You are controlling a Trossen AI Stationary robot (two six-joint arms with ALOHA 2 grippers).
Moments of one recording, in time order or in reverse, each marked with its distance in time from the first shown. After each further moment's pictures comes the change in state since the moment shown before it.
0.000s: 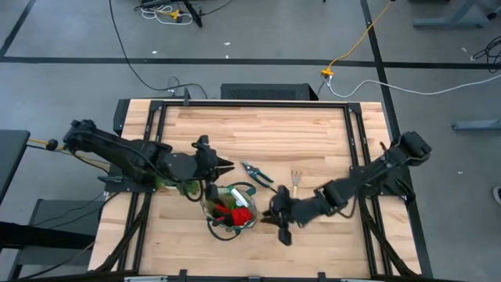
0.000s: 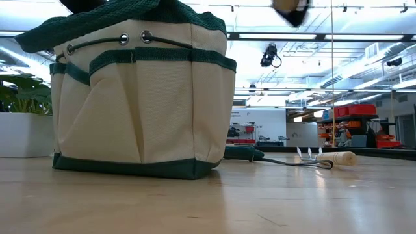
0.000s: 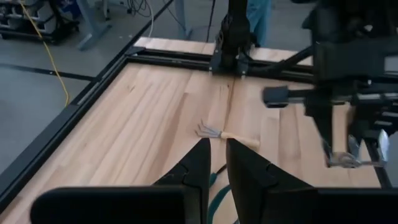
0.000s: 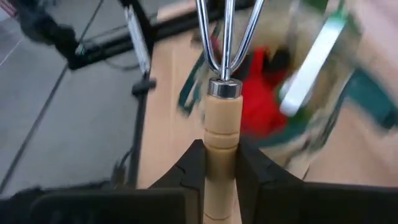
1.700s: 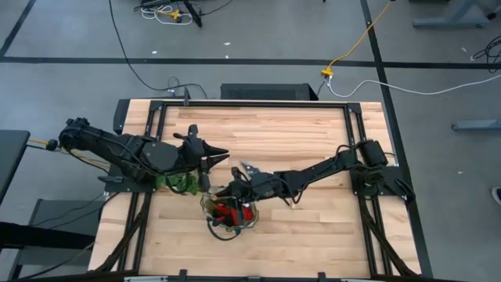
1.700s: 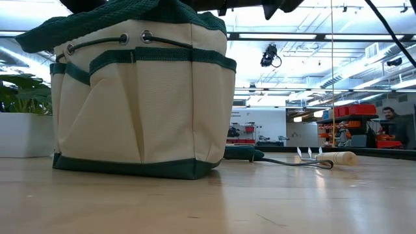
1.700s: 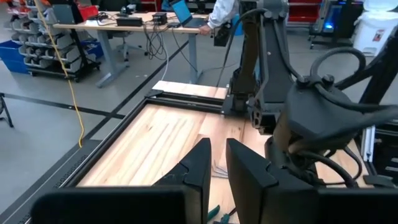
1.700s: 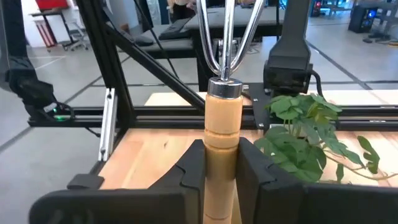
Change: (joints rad) left arm -0.009 -0.090 -0.002 0.101 -0.094 0.085; right arm -0.280 0.412 0.249 0.536 -0.227 -0.472
